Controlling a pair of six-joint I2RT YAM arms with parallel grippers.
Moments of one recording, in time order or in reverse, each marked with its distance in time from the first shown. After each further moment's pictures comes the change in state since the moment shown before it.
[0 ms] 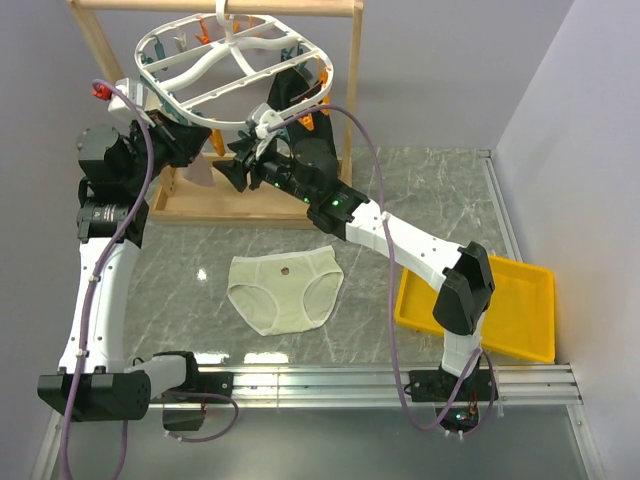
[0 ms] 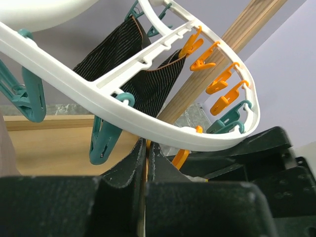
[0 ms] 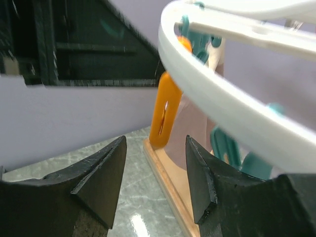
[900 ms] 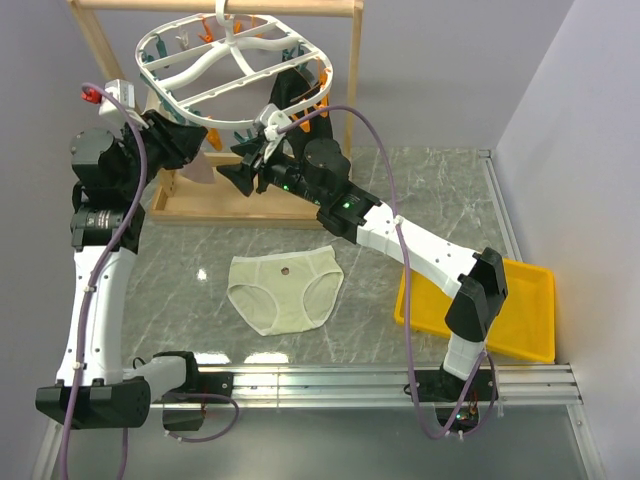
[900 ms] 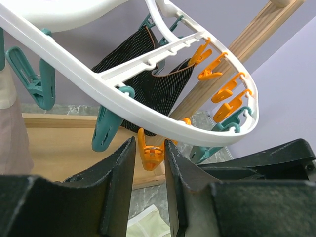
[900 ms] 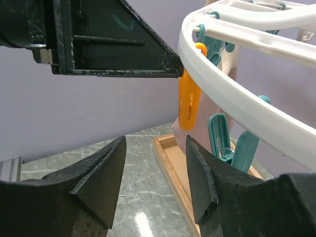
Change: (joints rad) left arm -0.002 -0.042 0.015 -0.060 -0.079 0.000; right arm 0.000 -0.078 -0.048 -0.023 -0.053 0.005
